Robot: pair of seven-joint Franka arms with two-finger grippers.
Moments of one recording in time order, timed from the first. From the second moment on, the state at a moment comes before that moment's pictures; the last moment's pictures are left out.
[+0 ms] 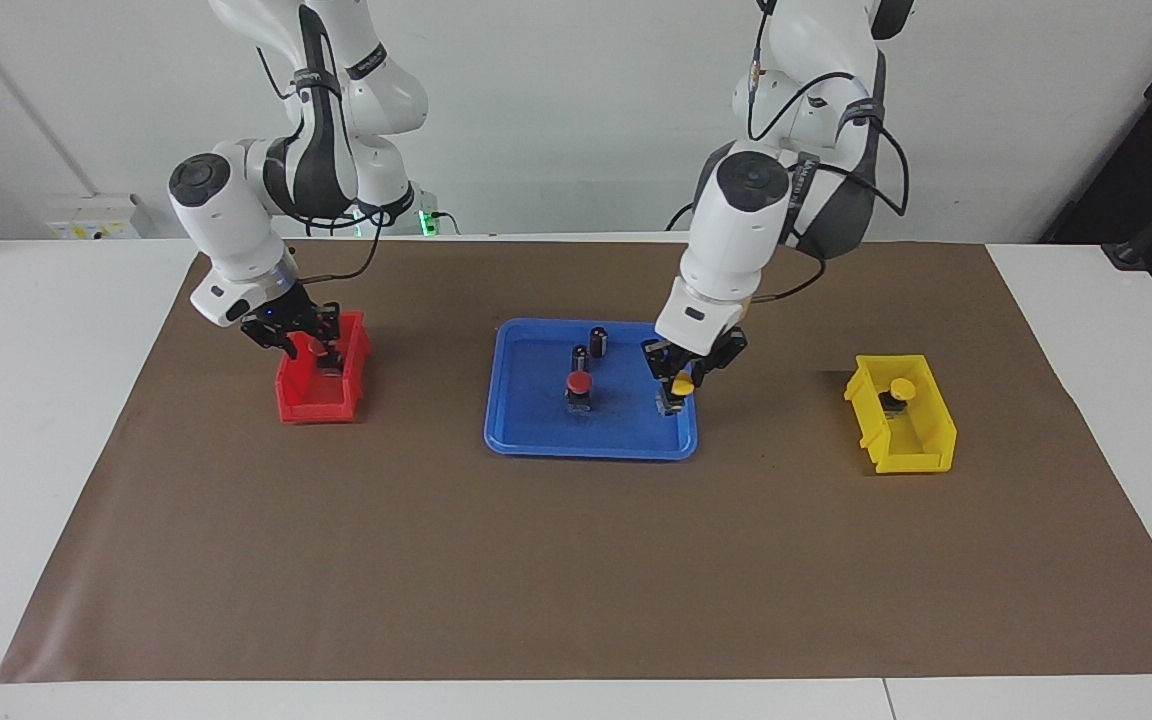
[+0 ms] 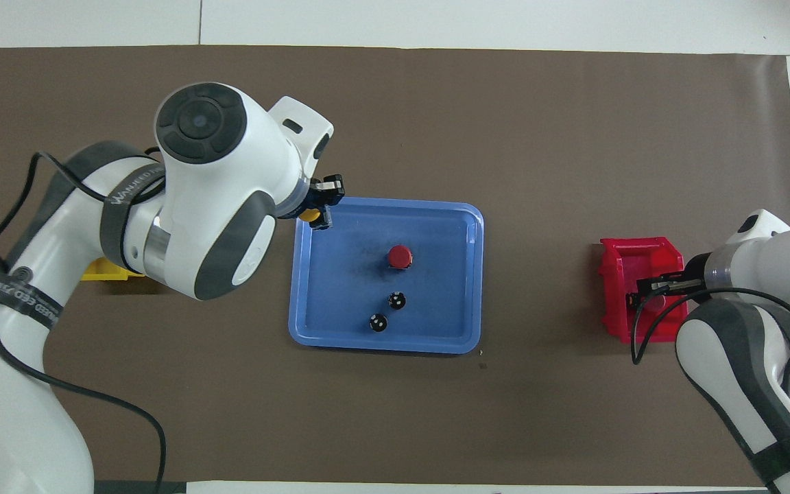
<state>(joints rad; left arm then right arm) -0.59 0.26 0.00 -1.68 -0.05 2.00 -0.66 0.05 -0.14 -0.12 -2.42 0.02 2.26 -0.18</state>
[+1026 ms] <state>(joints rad) -0.66 0.34 0.00 -1.78 -0.07 2.13 -0.67 0.05 -0.15 -0.12 -2.46 0.02 2.26 -0.19</state>
